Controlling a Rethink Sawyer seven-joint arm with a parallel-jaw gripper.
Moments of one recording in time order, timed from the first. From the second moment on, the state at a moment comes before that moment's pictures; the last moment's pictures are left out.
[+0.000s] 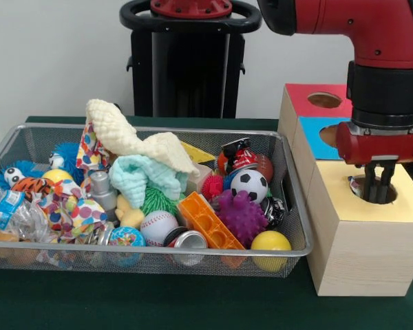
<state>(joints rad) 0.11 -0.48 -0.09 1.44 0.25 0.36 1.58</state>
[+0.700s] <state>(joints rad) 0.11 -0.59 -0.09 1.46 0.25 0.44 1.58</state>
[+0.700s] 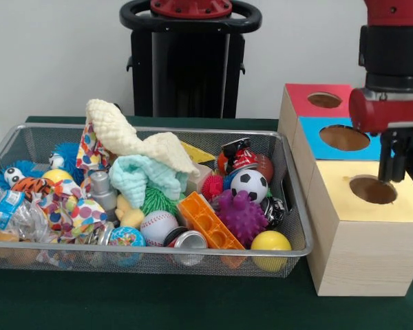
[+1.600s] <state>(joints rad) -0.07 -0.78 -0.08 1.46 0.25 0.58 1.58</state>
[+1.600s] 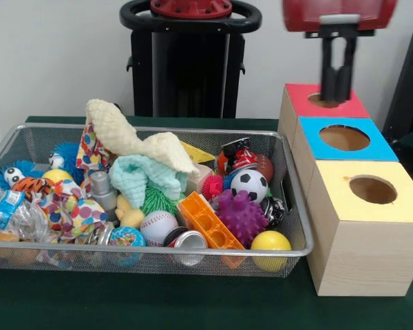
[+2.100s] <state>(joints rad) -0.25 -0.77 -0.03 1.48 0.22 0.56 1.58</state>
